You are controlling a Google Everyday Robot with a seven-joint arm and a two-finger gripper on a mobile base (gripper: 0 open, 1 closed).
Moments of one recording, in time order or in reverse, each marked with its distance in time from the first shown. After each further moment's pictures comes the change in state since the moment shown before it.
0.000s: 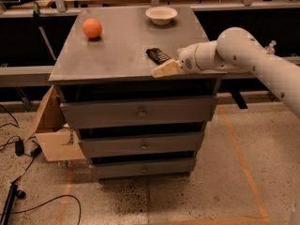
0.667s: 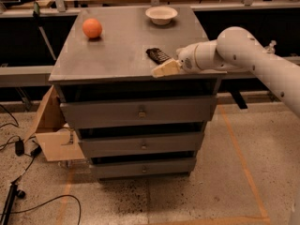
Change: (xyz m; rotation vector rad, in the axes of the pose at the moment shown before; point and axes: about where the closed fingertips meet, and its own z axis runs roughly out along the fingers) arm -0.002 0.000 -0.001 0.000 0.000 0.000
